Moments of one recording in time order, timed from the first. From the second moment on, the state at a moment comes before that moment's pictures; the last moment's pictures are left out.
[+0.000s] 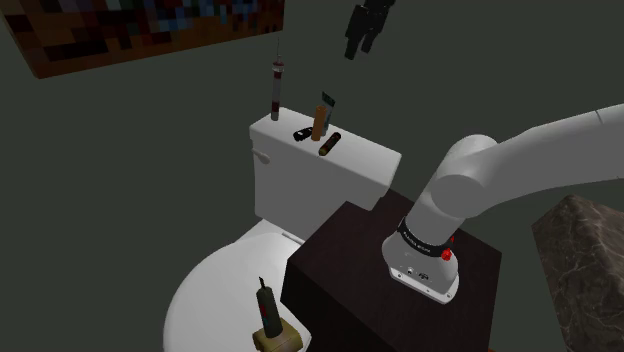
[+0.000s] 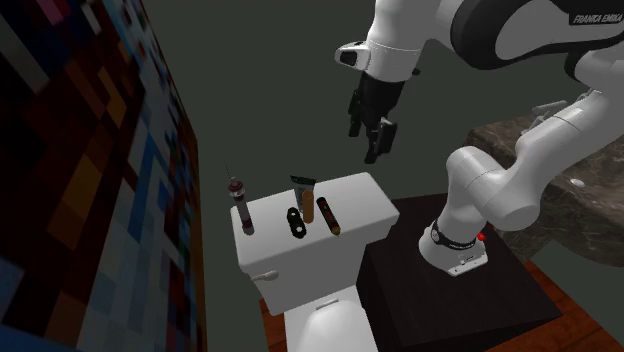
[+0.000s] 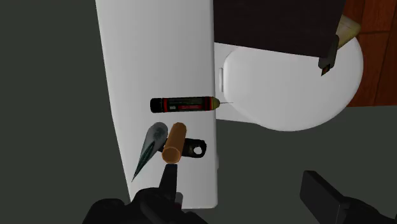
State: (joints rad) arm 0.00 -0.74 -0.07 -2.28 -0.06 1.65 -0.15
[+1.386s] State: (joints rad) arm -0.22 -0.36 -0.07 -2.48 -0.17 2.43 0.29
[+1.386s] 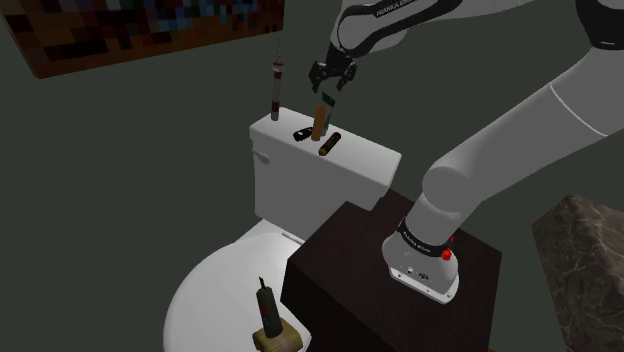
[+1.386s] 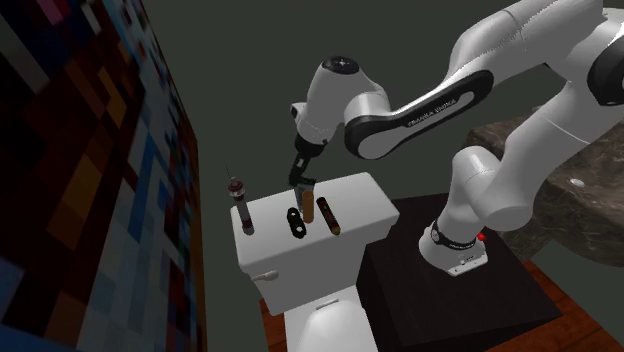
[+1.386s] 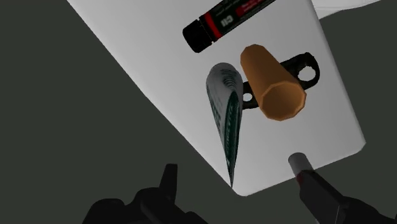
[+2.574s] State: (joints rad) arm -0.23 -0.30 -0.07 -2.54 -0.19 2.55 0.31
